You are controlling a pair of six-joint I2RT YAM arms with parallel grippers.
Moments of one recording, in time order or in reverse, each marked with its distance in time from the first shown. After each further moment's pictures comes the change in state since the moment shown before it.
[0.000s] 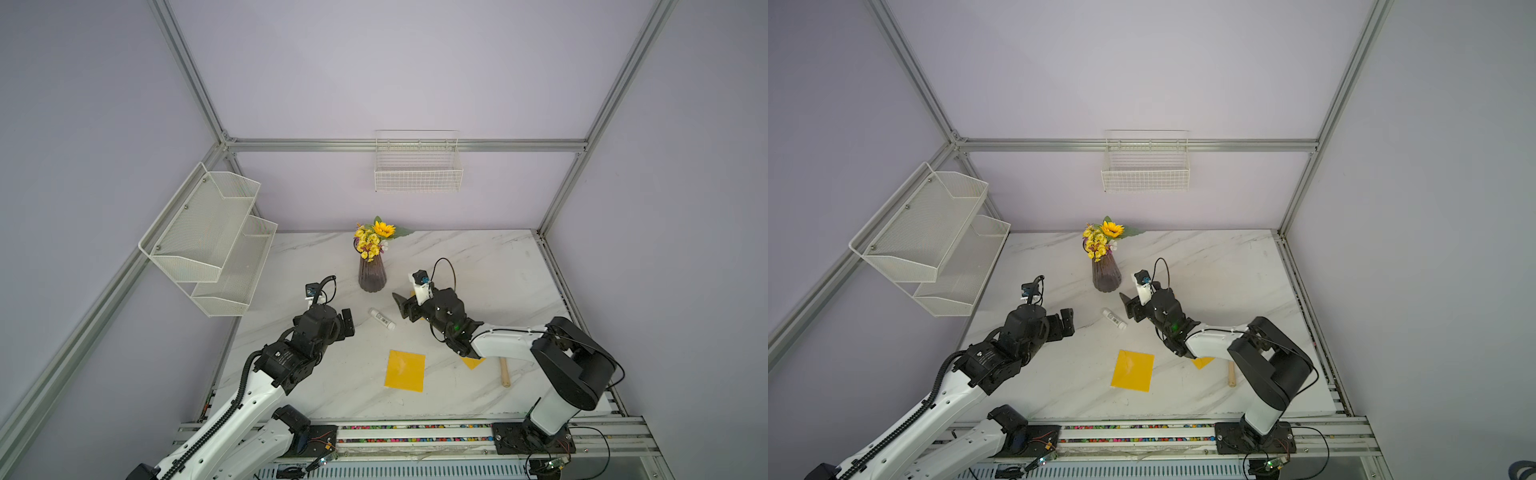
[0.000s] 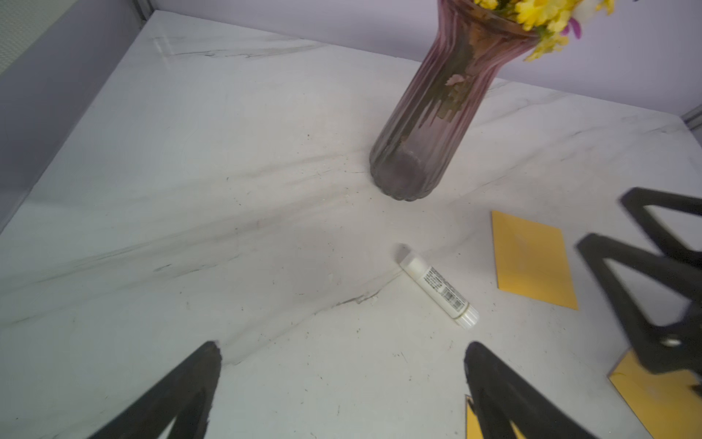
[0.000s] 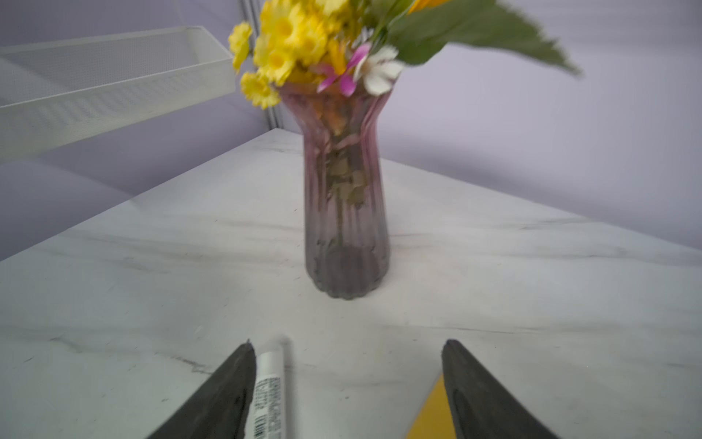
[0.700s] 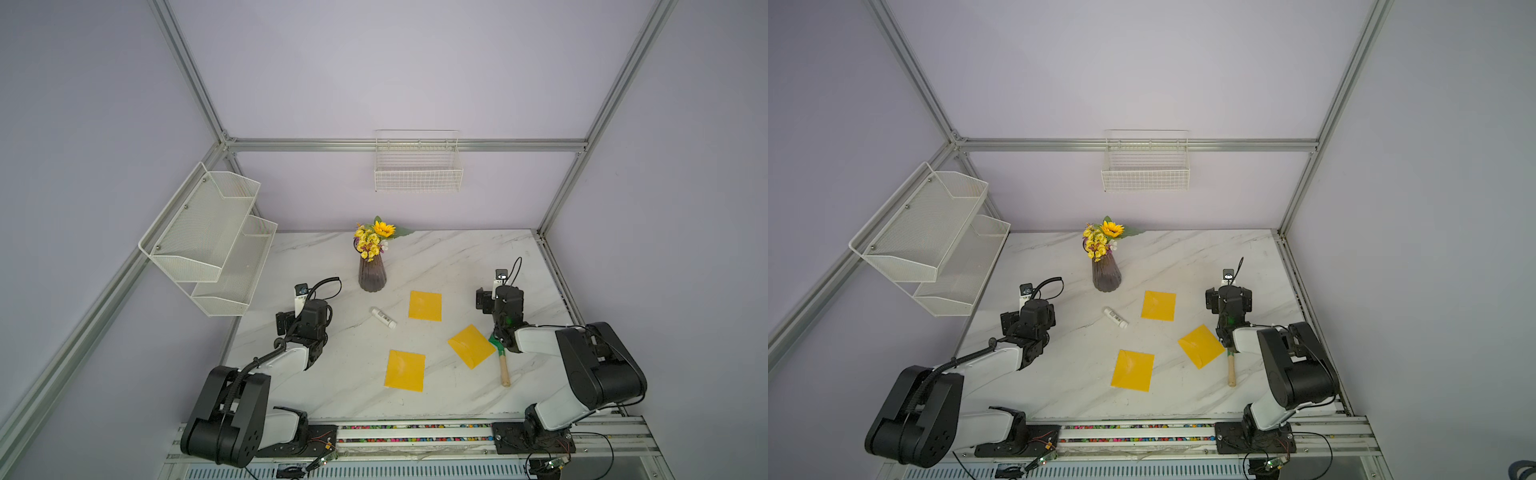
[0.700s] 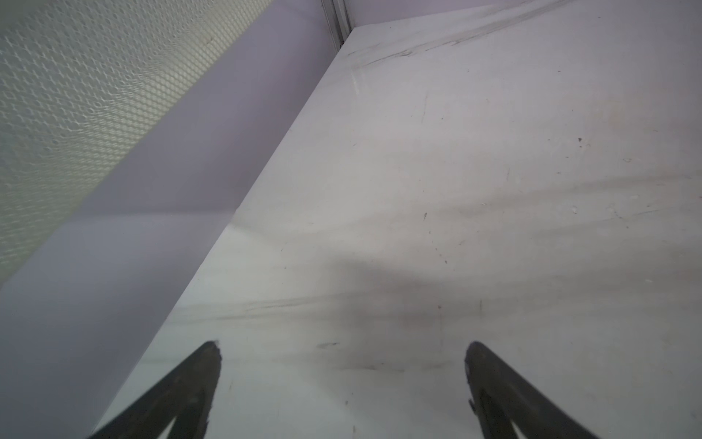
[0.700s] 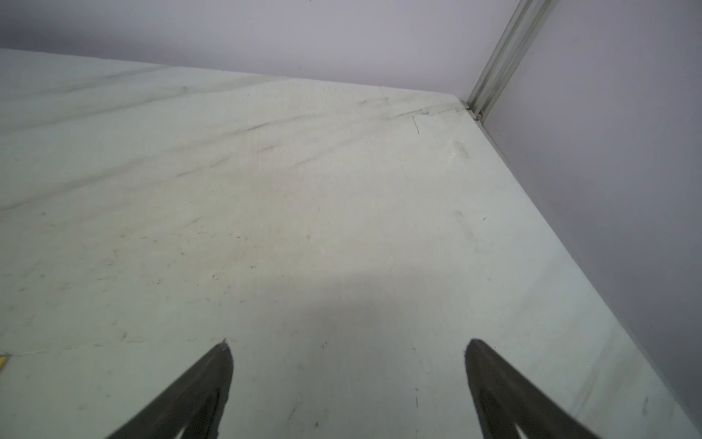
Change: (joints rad) left arm 0.365 0.515 -0.280 0.860 -0.262 0.402; right arm -0.554 -0.007 -0.256 -0.035 0.238 -0.065
